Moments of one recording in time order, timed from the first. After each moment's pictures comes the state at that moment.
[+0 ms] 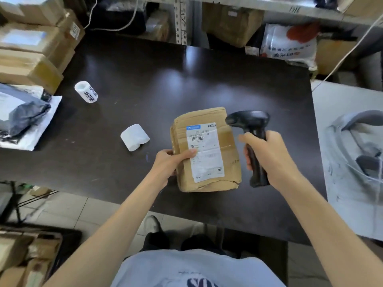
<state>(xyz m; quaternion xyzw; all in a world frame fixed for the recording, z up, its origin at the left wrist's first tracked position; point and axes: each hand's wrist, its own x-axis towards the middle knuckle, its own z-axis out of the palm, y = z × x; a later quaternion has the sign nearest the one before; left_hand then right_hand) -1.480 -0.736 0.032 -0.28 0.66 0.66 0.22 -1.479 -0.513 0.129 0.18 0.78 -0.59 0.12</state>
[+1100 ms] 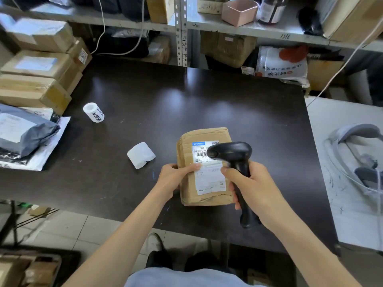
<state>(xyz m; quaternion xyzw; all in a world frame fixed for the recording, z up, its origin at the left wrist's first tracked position) -1.495 -0.746 0.025 -0.27 0.69 0.63 0.24 -1.436 -0.561 0.159 0.13 0.77 -0.59 0.18</state>
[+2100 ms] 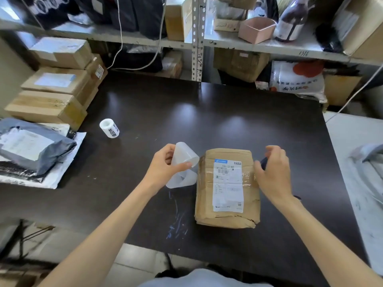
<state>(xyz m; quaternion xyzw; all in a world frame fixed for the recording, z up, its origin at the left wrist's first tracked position) -1.547 -0.830 0.061 -0.06 0.79 0.60 0.09 -1.535 -0.551 0.072 0.13 0.94 -0.30 -0.10</state>
